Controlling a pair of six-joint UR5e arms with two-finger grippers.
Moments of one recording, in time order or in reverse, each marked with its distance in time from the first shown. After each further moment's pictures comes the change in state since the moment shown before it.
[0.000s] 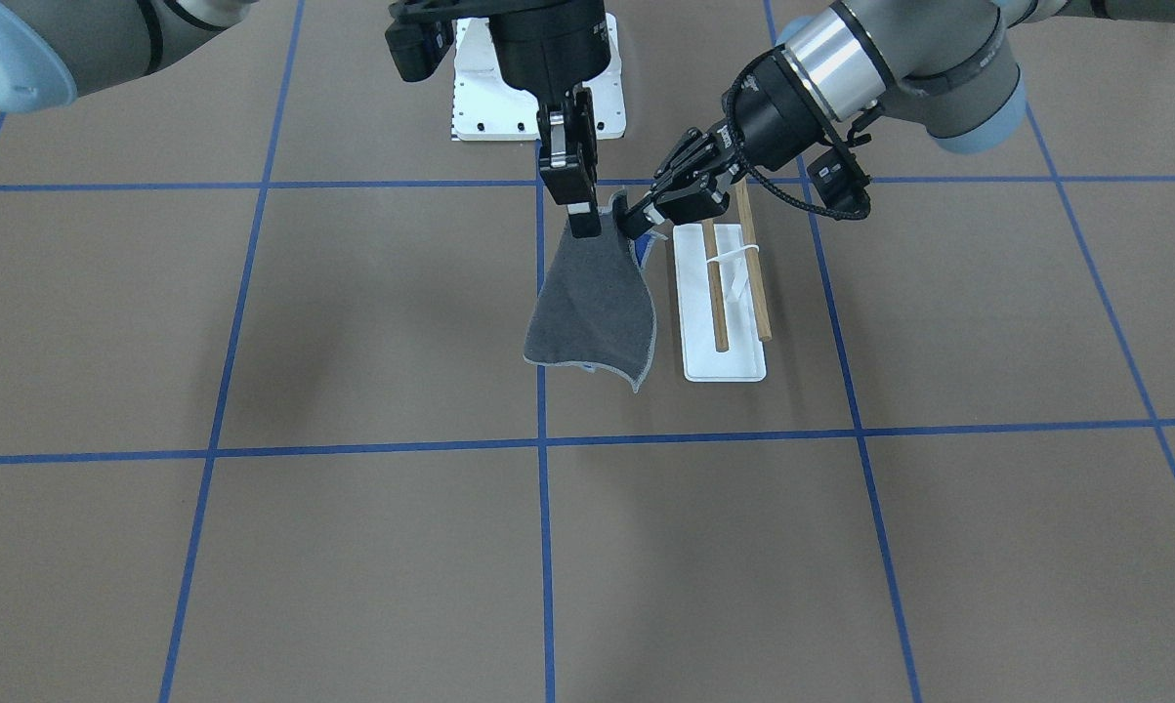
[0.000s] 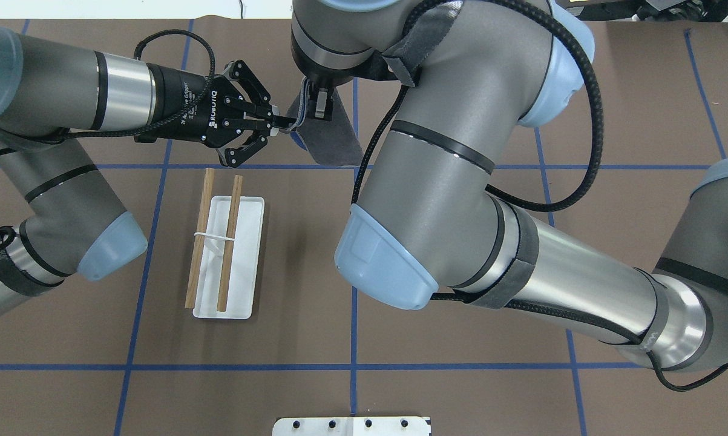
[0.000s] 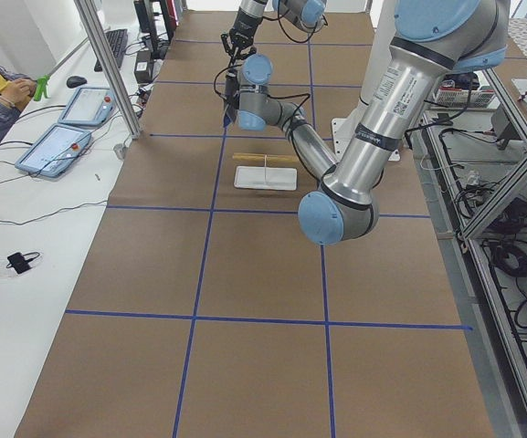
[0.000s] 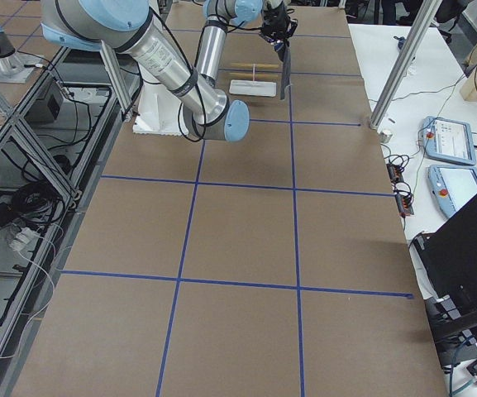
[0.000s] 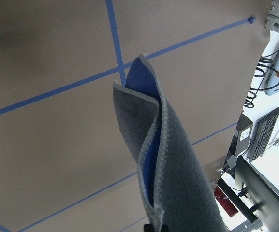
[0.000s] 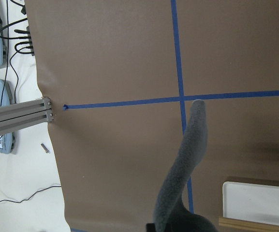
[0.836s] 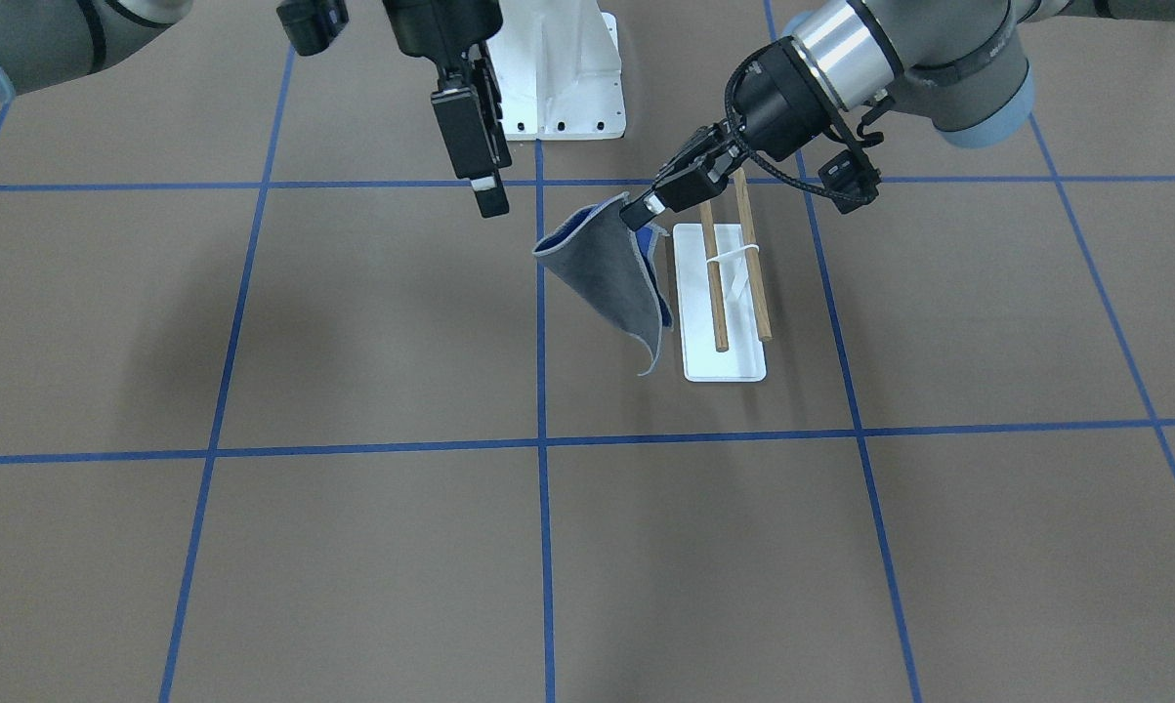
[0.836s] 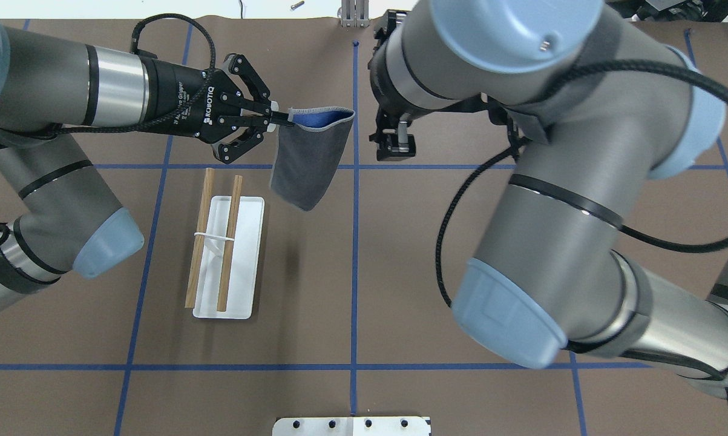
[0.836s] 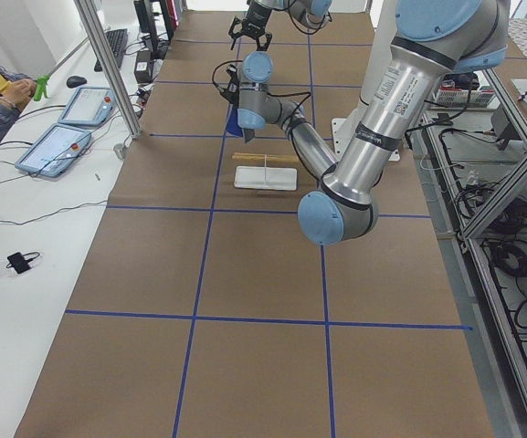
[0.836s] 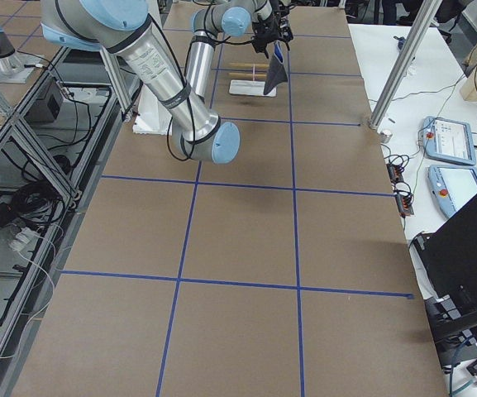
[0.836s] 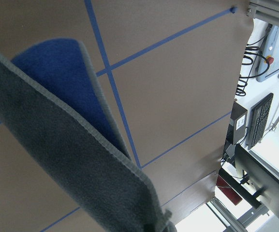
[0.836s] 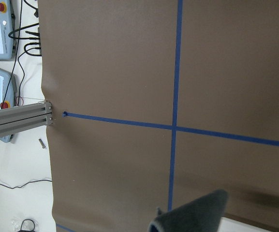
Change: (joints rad) left arm -0.008 -0.001 -0.019 -0.004 -0.013 0.236; right arm 0.004 -0.246 0.295 -0.003 0.006 -0.173
